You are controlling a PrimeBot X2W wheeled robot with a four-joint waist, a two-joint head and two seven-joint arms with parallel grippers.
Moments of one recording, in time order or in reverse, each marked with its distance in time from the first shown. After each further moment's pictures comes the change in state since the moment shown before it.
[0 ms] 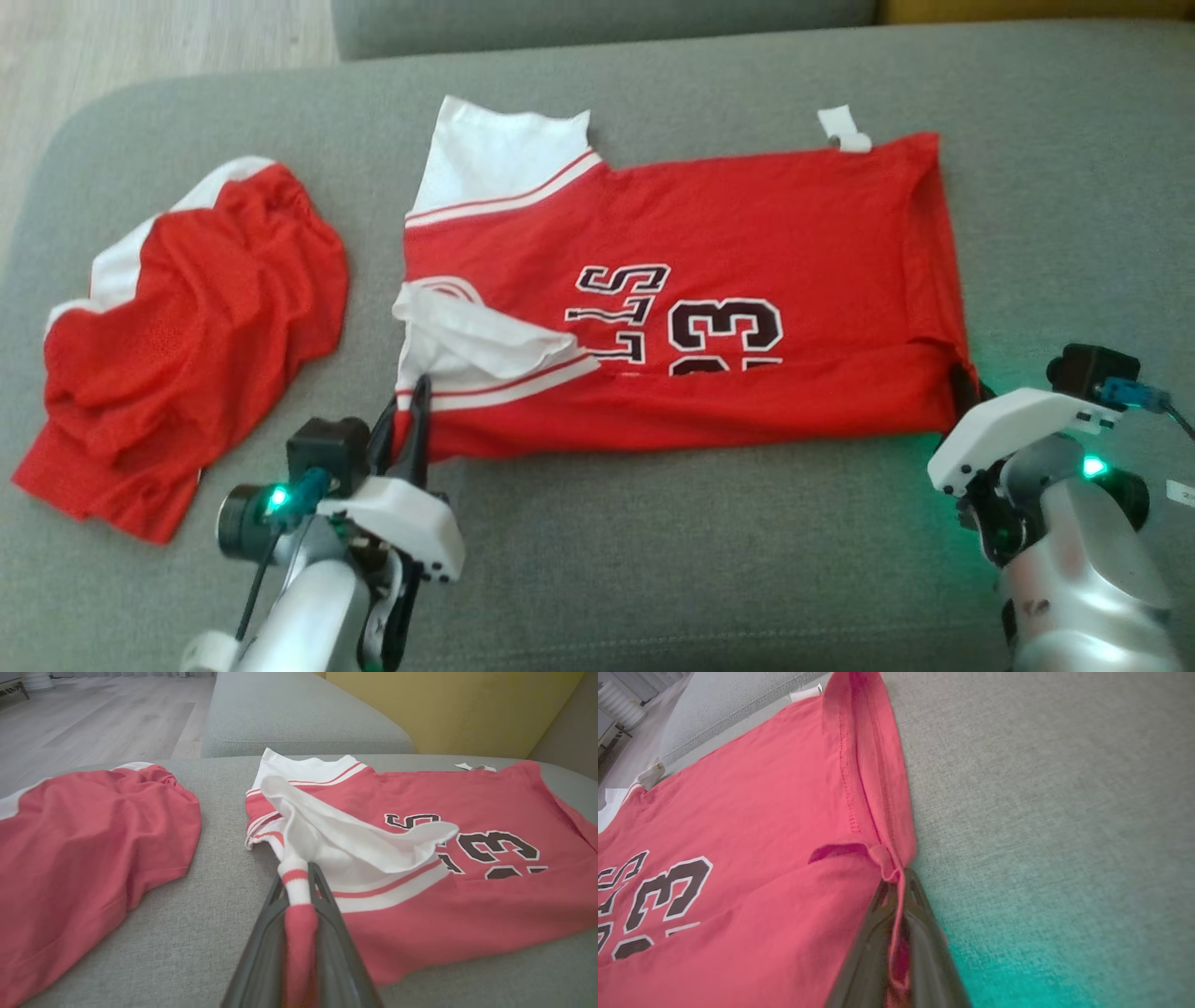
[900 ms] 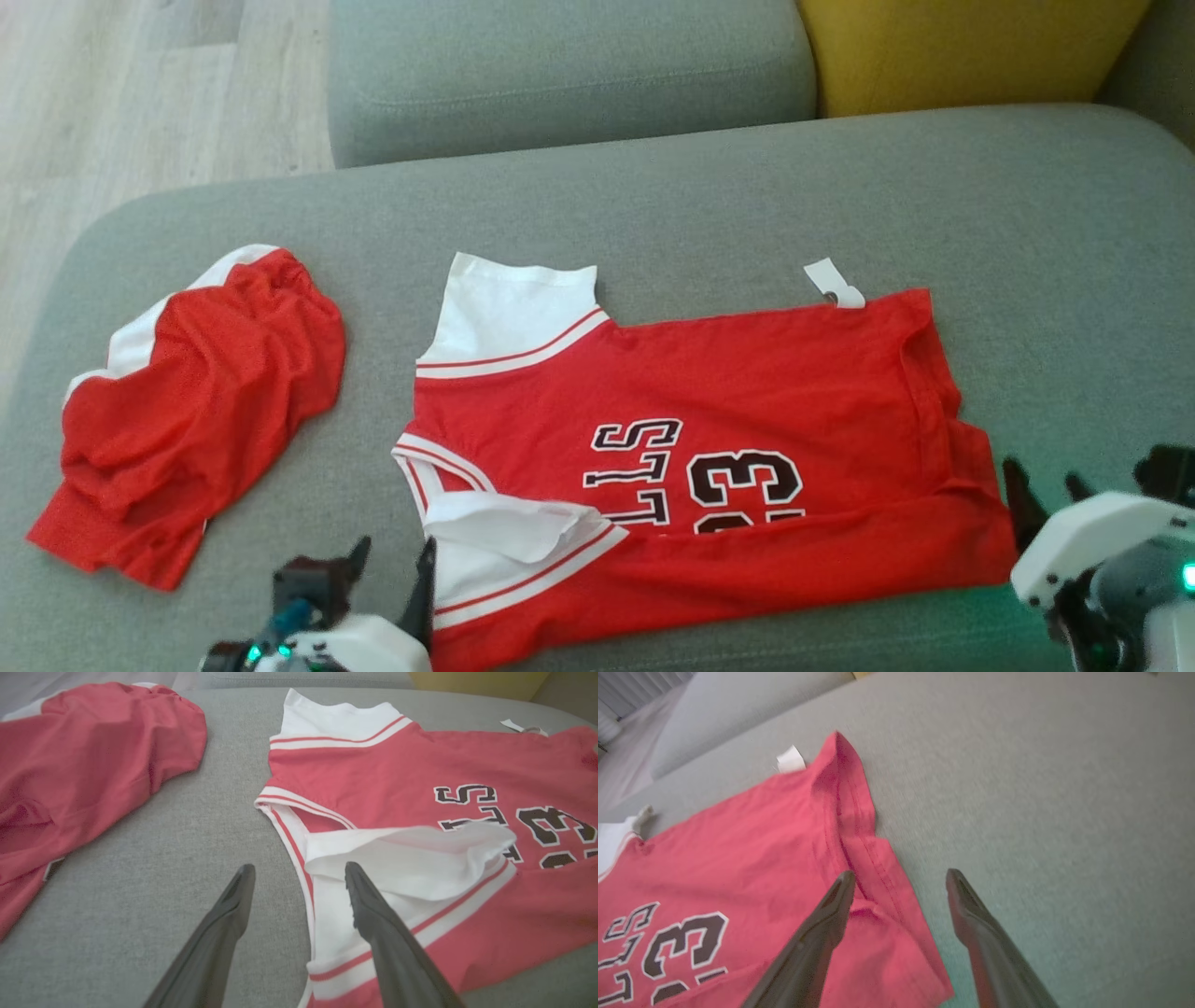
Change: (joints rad) left arm 0.265 0.080 -0.022 -0.087 -0.064 0.023 0.108; right arm 0.390 -0.002 -0.069 -0.537 0.014 0.000 0.285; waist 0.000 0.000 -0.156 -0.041
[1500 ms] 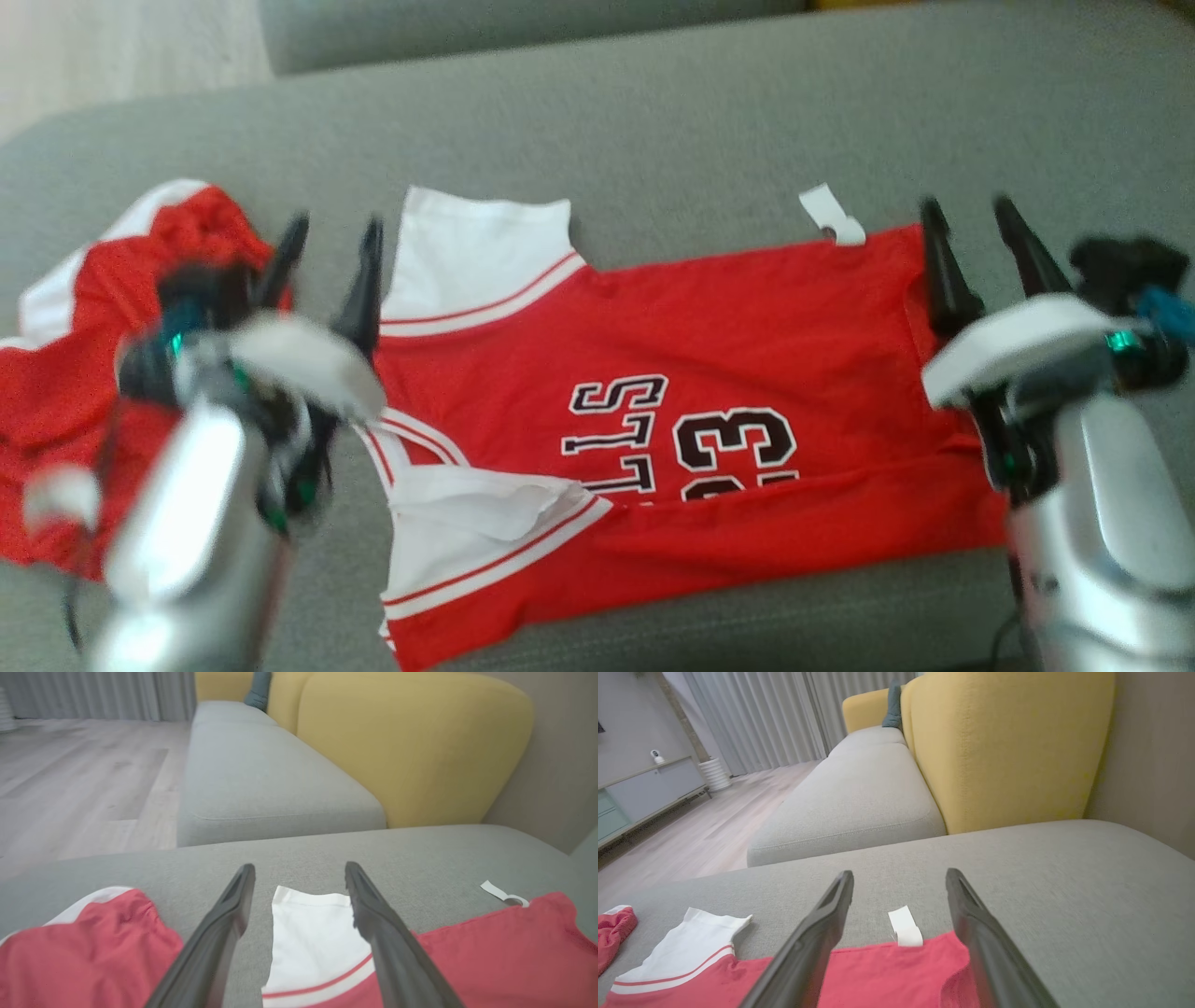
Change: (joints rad) left arm -0.467 0.036 0.084 0.002 -0.070 -0.107 0.042; right arm -0.314 -0.011 0.248 -0.021 -0.026 0.000 -0.286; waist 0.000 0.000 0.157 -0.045
